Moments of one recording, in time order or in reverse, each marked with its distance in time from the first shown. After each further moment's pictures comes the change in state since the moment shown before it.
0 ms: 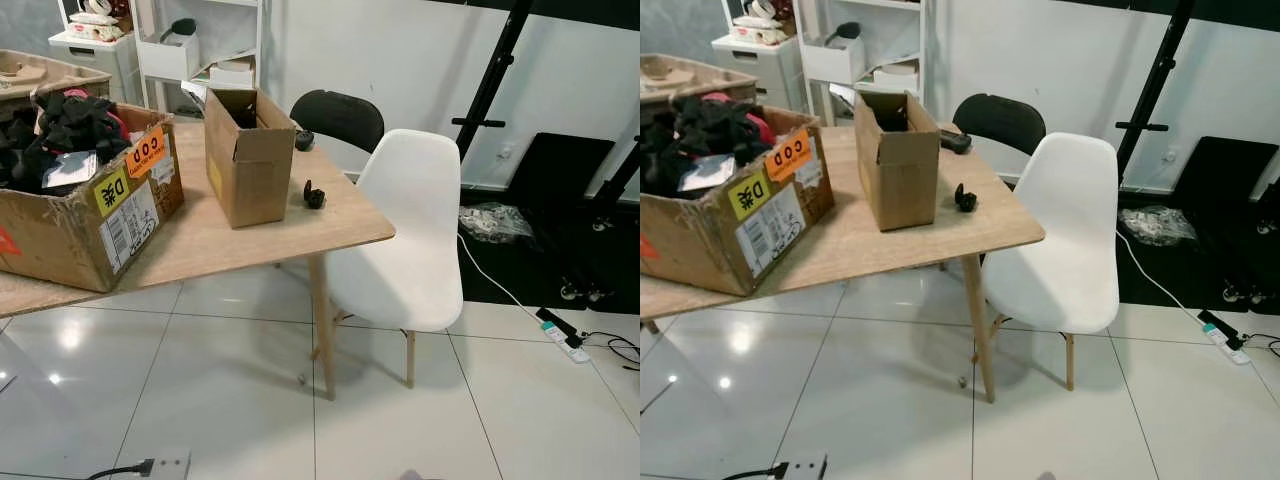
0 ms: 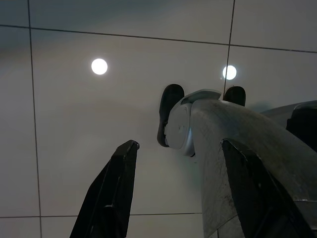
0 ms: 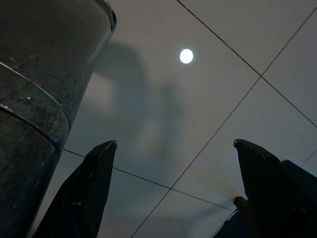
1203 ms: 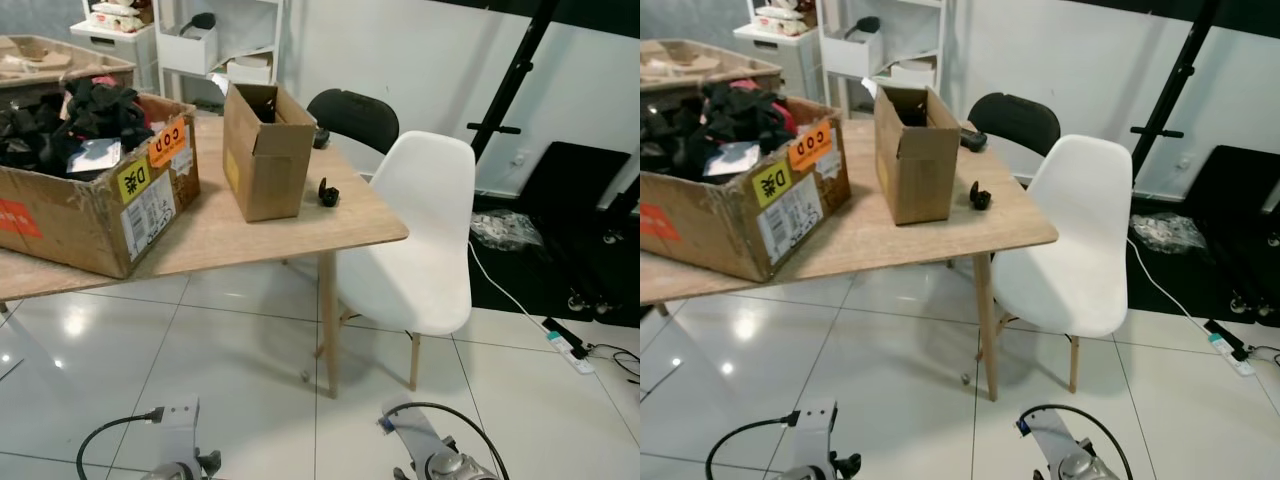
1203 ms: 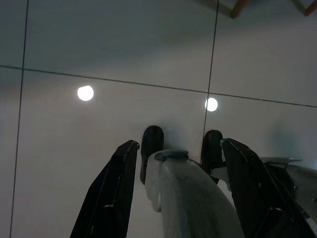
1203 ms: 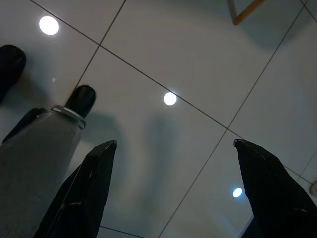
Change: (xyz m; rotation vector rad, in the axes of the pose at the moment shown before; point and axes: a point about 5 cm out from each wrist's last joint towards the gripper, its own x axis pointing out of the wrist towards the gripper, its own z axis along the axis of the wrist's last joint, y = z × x) left arm 0.008 -0.016 0.070 -0.042 -0.142 -0.039; right arm -0.010 -0.054 0.086 0.065 -0.200 -0.092
